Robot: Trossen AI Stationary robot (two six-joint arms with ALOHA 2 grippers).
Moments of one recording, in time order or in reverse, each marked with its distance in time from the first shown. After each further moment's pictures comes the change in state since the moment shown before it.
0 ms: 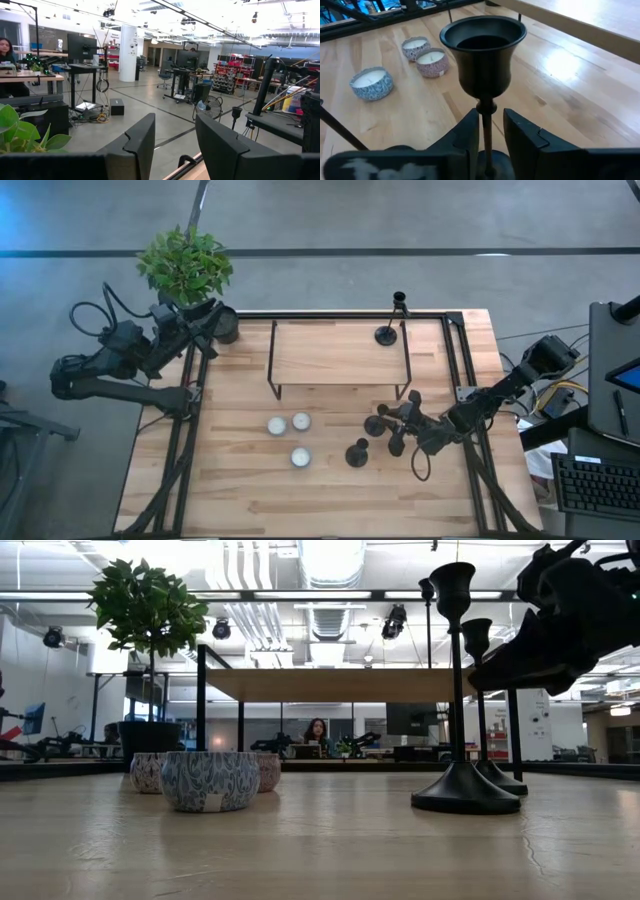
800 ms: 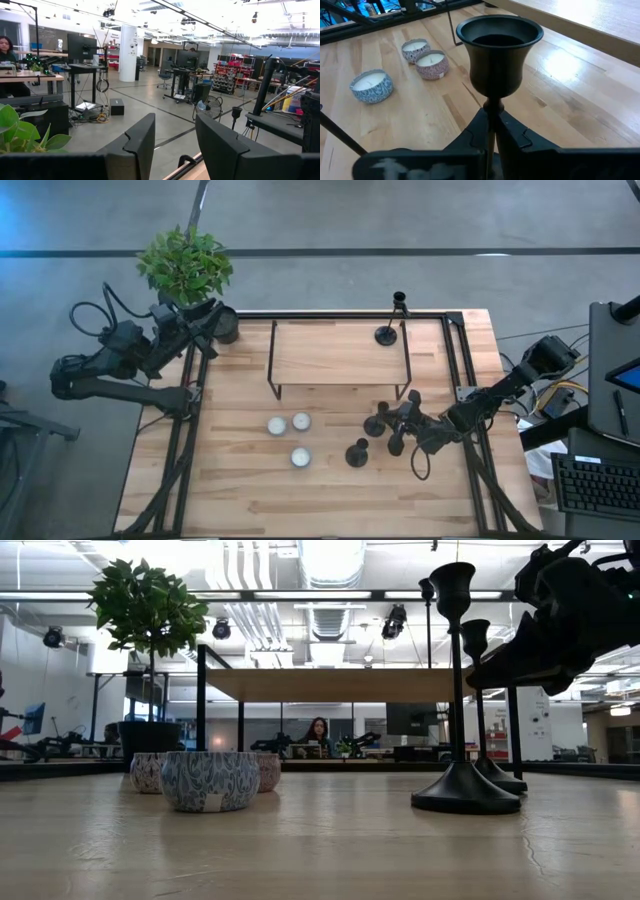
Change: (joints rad) left arm 0.000 0.000 0.000 0.000 0.000 0.000; right arm -0.005 0.000 0.000 0.010 -0.002 -0.002
